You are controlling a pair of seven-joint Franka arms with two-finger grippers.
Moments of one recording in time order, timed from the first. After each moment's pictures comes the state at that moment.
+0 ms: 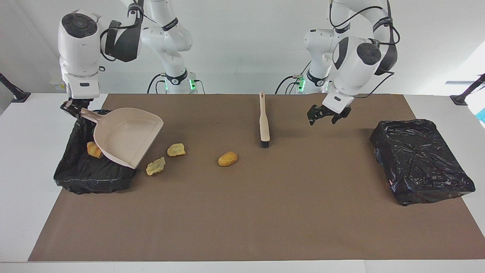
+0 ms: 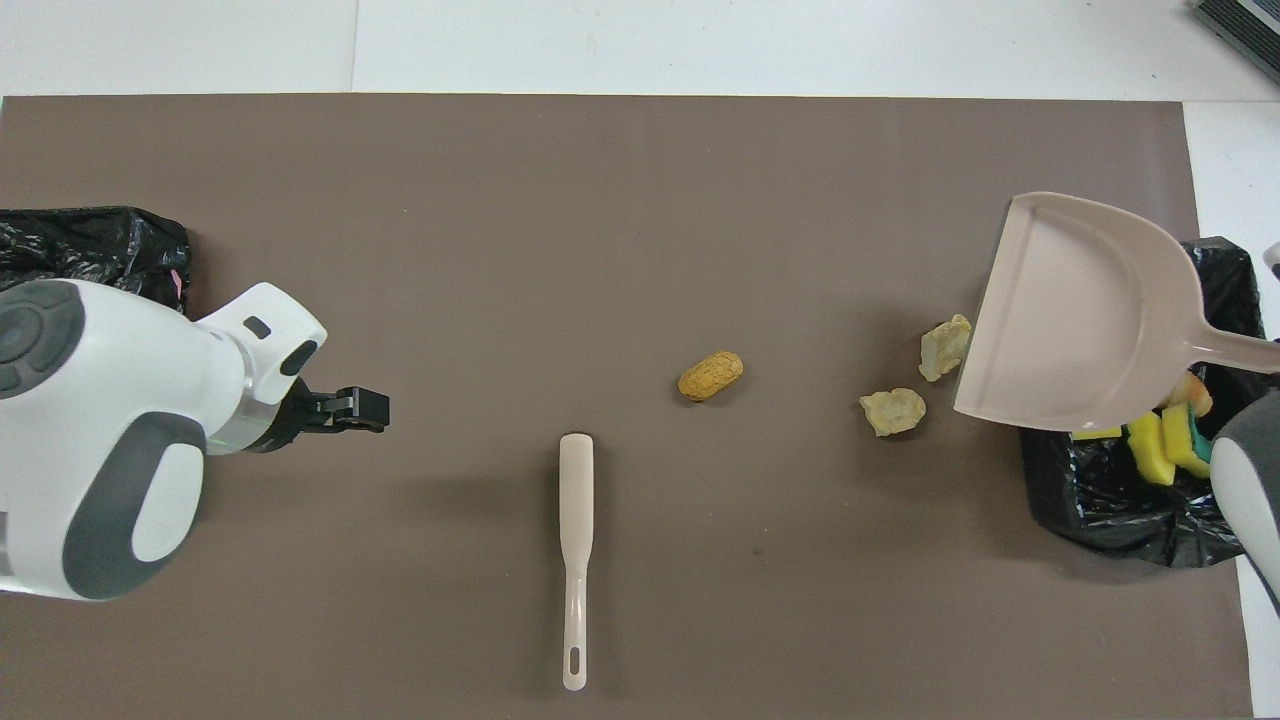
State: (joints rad) left arm -0.12 -0.11 -0.08 -2.12 -0.11 1.95 -0.18; right arm -0.11 -0.09 0.01 -1.91 -0.42 1.86 -1.12
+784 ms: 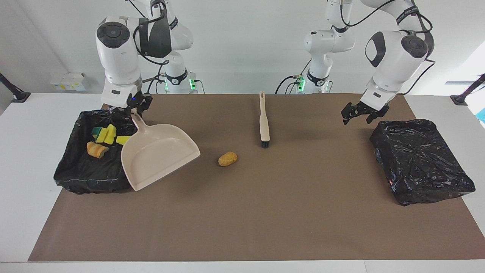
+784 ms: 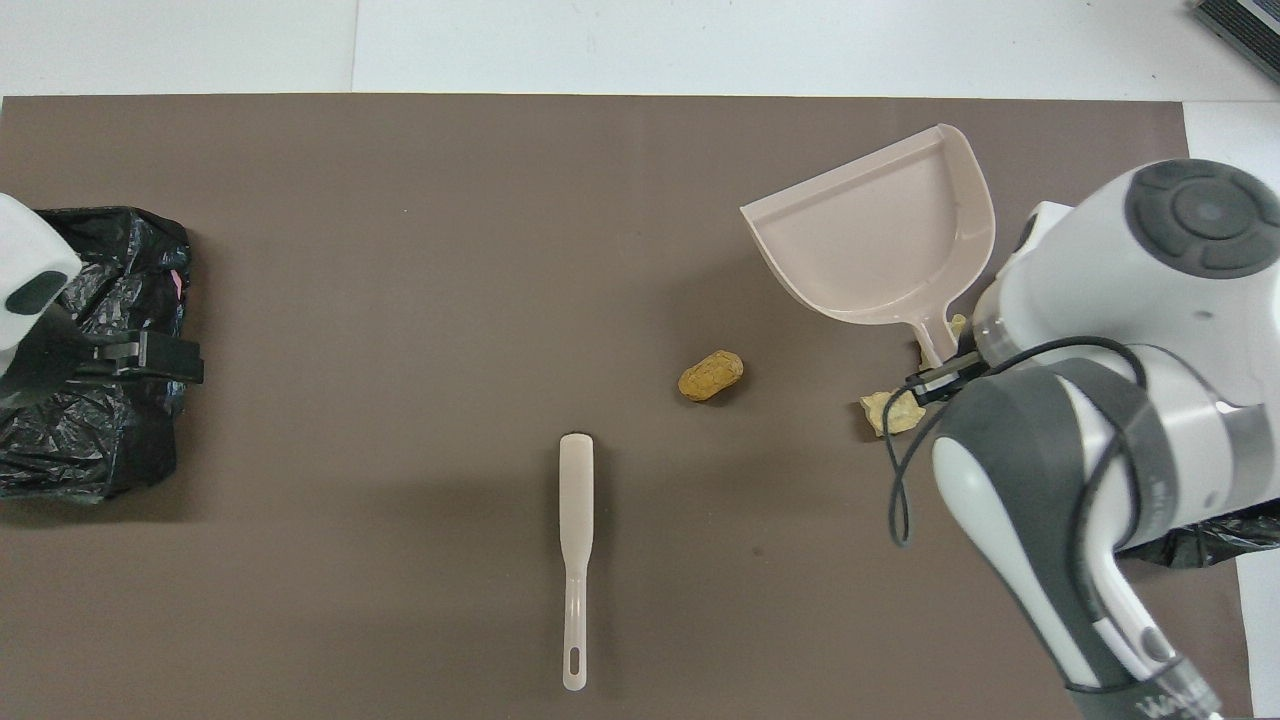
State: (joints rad) left arm 0.02 -0.12 -0.08 -1.79 -0.01 1.68 -0.05; right arm 0.25 0.07 0.02 -1.78 -0.08 1.70 -0.01
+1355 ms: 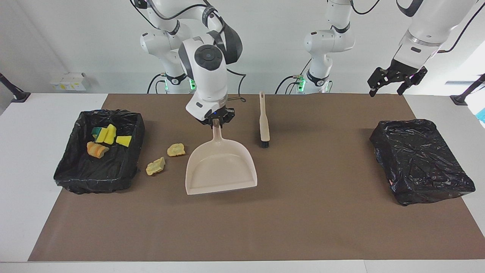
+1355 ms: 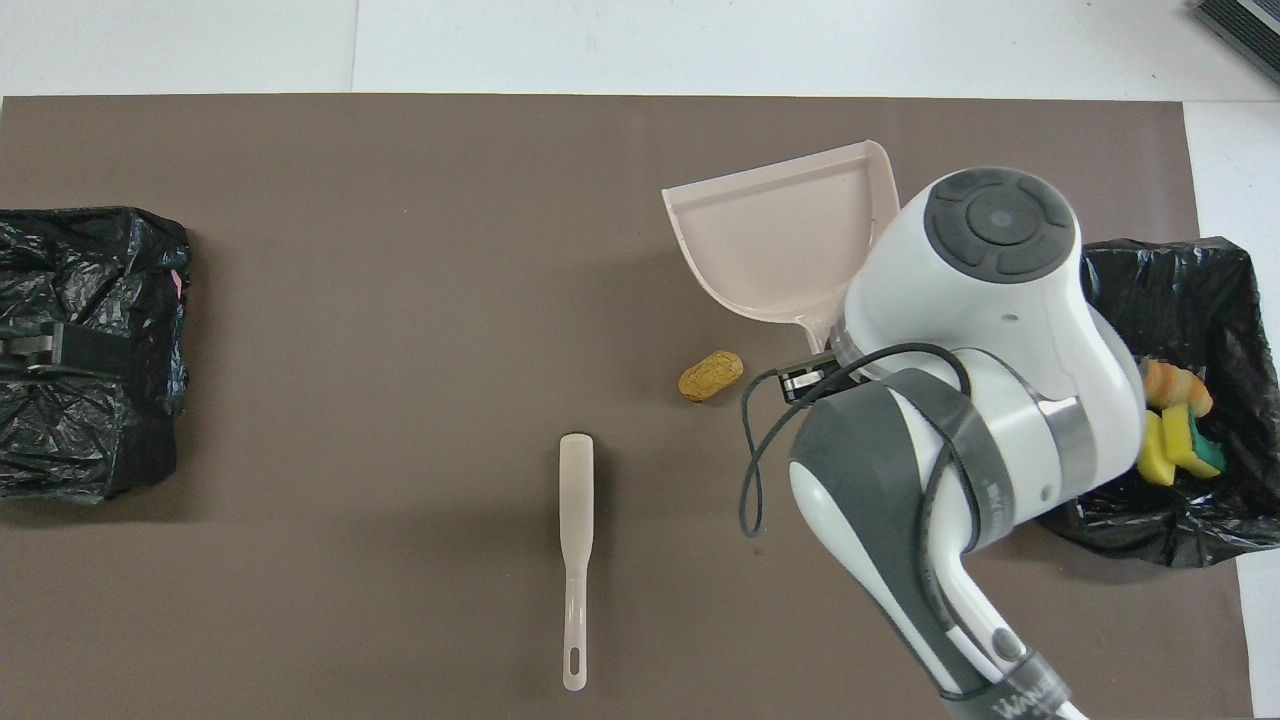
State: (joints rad) left arm 0.04 -0.08 -0.08 -1.62 0.02 1.52 -0.04; right arm 0.49 0.27 0.02 -1.59 0.03 1.72 0.44
